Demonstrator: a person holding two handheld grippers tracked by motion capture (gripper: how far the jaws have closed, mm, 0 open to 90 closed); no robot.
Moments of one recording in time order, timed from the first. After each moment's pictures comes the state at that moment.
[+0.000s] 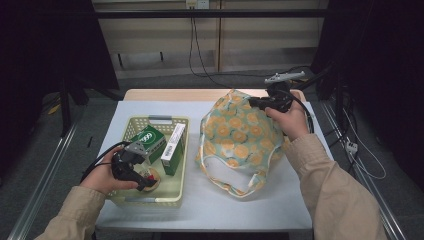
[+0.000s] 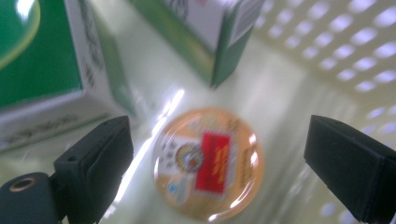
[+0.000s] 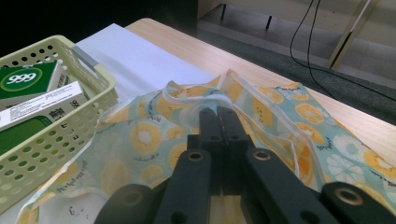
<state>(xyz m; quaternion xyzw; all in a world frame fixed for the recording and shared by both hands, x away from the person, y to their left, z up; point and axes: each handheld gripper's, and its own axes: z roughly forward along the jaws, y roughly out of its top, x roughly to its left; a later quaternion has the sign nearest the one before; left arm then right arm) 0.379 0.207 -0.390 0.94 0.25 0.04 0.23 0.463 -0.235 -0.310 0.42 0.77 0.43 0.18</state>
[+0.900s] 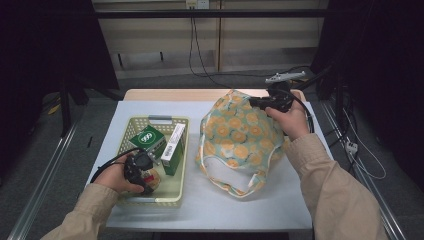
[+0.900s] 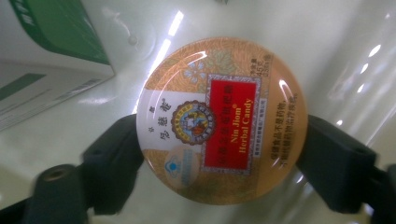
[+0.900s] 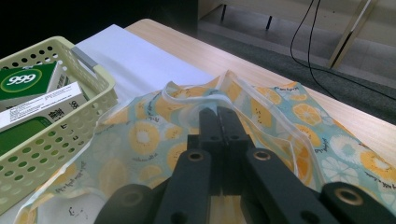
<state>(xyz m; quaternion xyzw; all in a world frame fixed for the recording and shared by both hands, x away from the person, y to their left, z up) 0.390 0.187 -0.416 0.98 0.20 0.01 0.07 0.464 -0.237 -0.310 0.42 0.77 0.44 0.18</state>
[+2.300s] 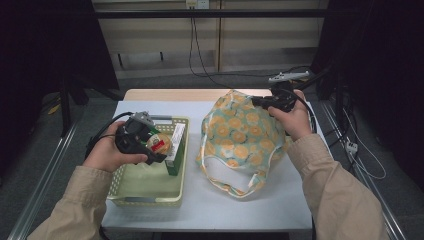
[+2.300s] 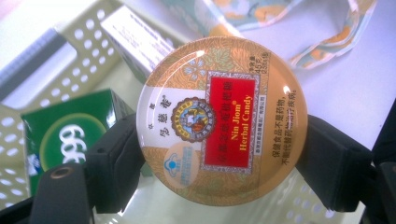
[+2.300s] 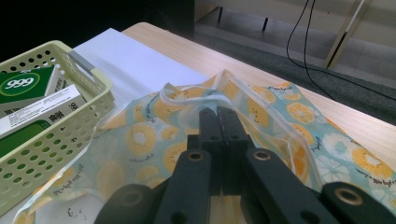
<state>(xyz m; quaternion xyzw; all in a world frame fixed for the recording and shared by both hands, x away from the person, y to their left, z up) 0.399 0.168 -0.297 0.93 0.24 0.05 0.28 0.461 -0.243 -0.308 0.43 0.77 0.44 0.18</state>
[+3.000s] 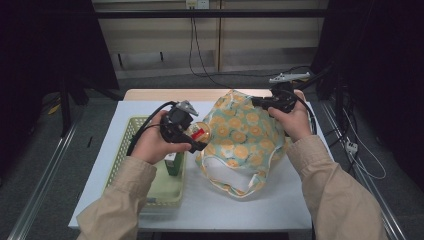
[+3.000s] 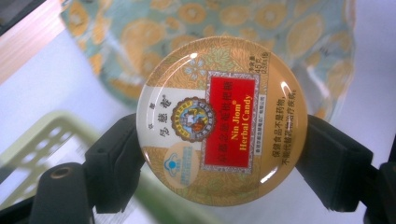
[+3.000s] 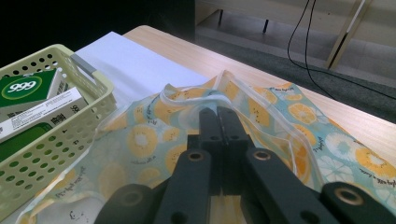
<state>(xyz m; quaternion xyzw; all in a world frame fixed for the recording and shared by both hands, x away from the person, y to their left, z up) 0.412 0.063 -0.297 0.92 0.21 0.05 0.33 0.460 -0.244 -0.311 0.43 0.76 0.44 0.18</state>
